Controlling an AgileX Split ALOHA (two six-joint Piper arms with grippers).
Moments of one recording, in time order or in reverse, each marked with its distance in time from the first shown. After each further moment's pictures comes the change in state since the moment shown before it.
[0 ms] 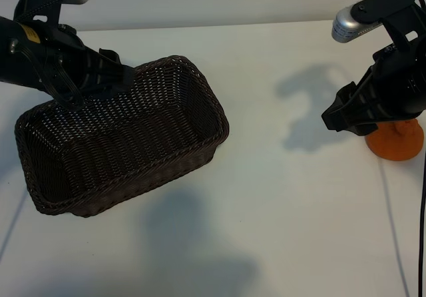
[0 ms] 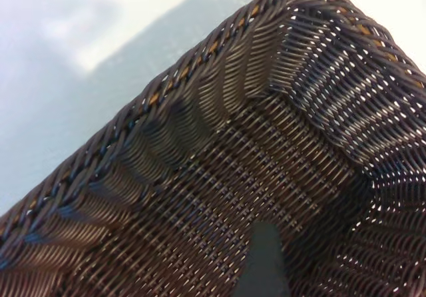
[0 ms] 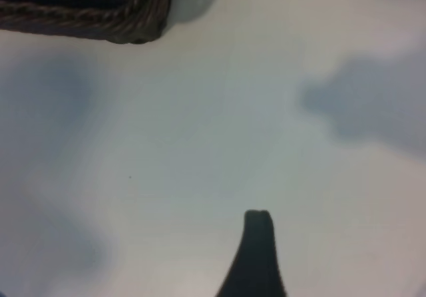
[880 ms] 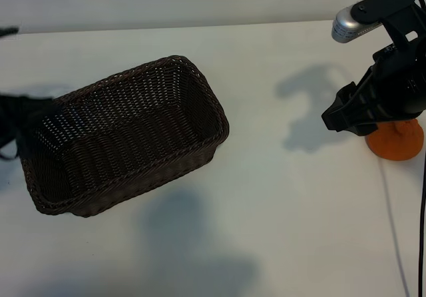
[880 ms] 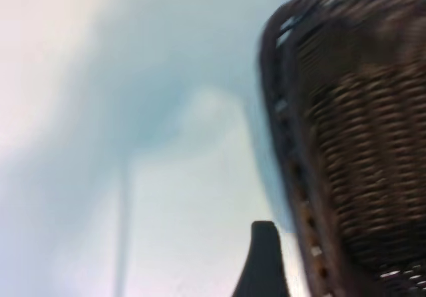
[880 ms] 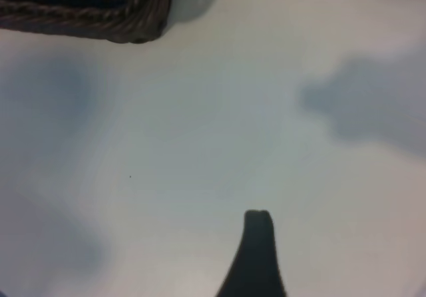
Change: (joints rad) left arm 0.103 -0.140 0.208 0.444 0.214 -0.652; right arm 0.000 0.000 0.000 0.000 0.000 -0.001
